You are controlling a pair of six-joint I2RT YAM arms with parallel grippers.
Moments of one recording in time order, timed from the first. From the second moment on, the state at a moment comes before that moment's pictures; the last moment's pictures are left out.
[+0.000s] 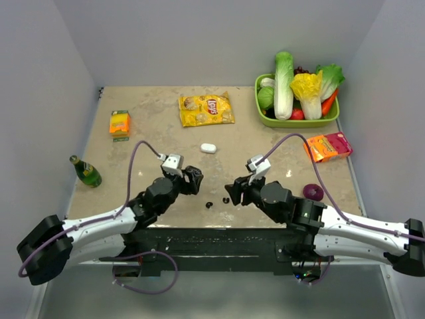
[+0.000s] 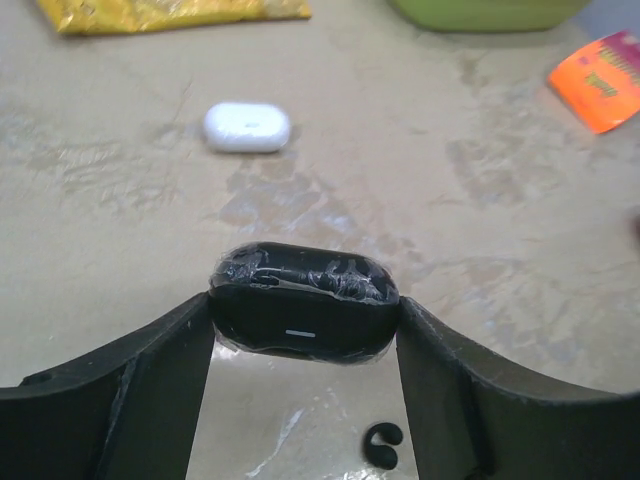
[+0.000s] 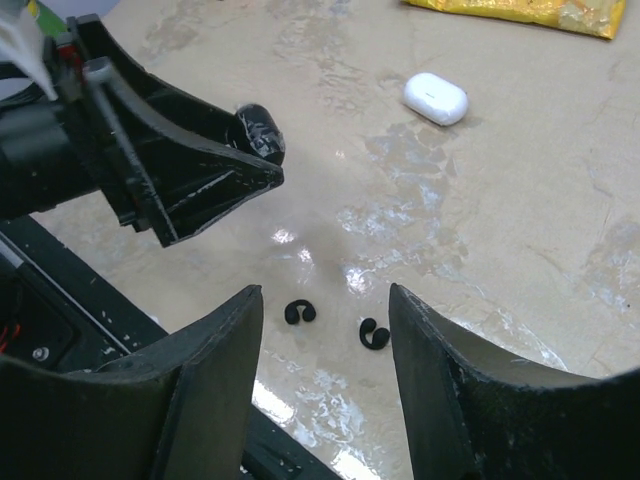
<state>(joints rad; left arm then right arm) -0.88 1.03 0.34 0.39 -0.42 -0.42 1.20 0.80 0.61 -0.12 0.53 0.40</state>
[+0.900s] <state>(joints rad) -0.98 1.16 0.05 1.24 0.05 0.05 1.20 0.95 0.88 -0.30 0.37 0.40</state>
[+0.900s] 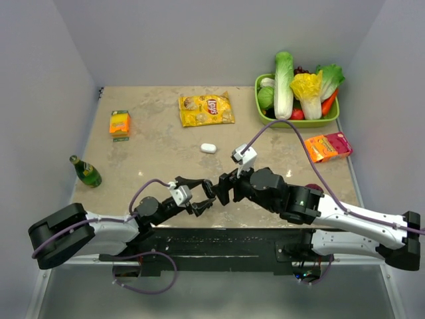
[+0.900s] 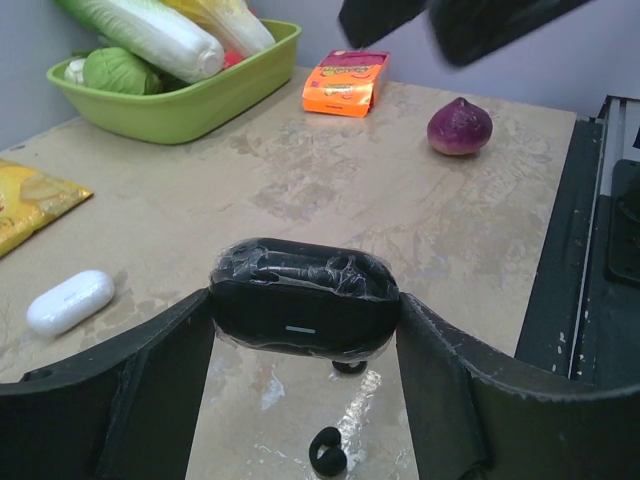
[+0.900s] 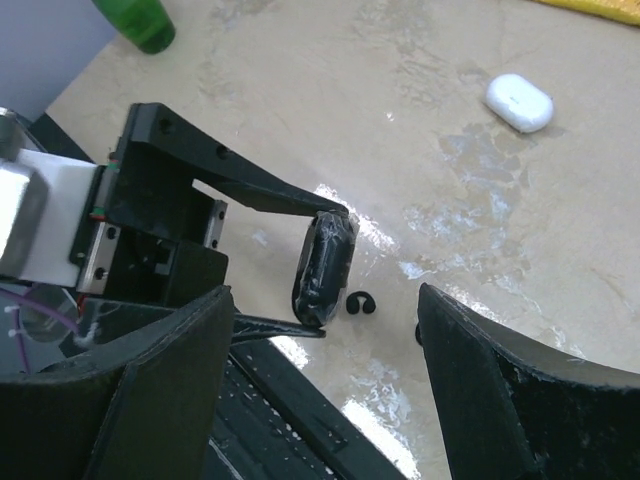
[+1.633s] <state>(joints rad) -1.06 1.06 0.05 1.26 0.01 0.13 1.14 1.06 0.86 -0.28 0.26 0.42</state>
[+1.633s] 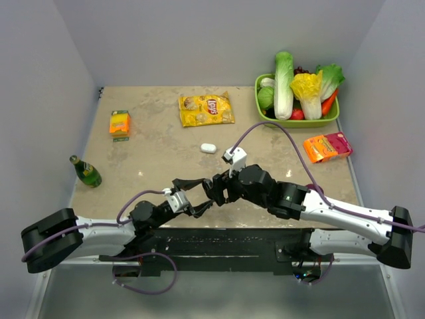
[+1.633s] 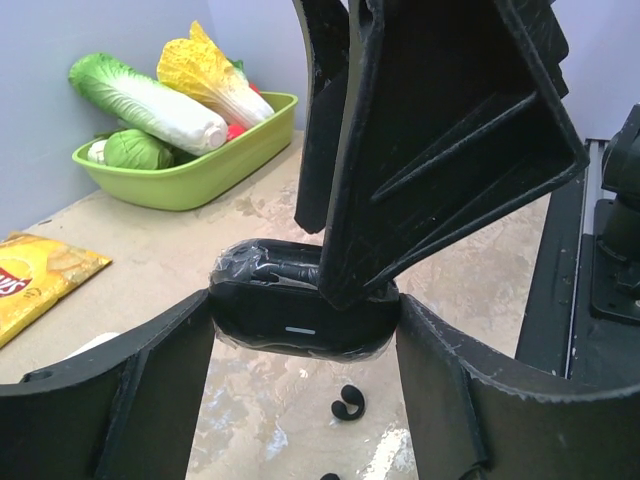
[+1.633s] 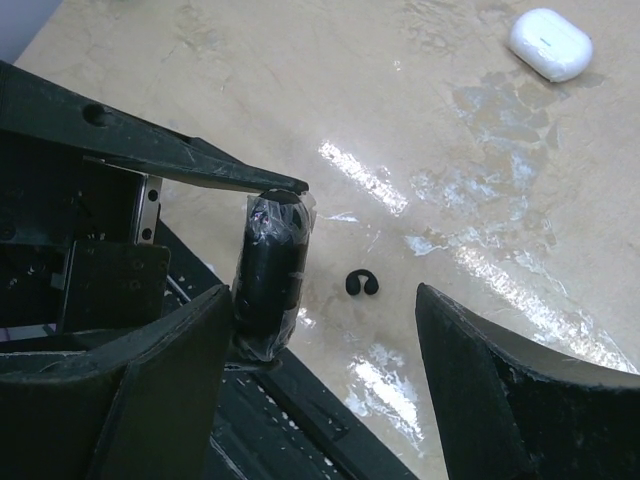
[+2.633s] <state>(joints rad) -1.07 1.04 0.05 1.26 -0.04 0.14 1.04 0.95 0.78 -0.24 0.22 0.46</state>
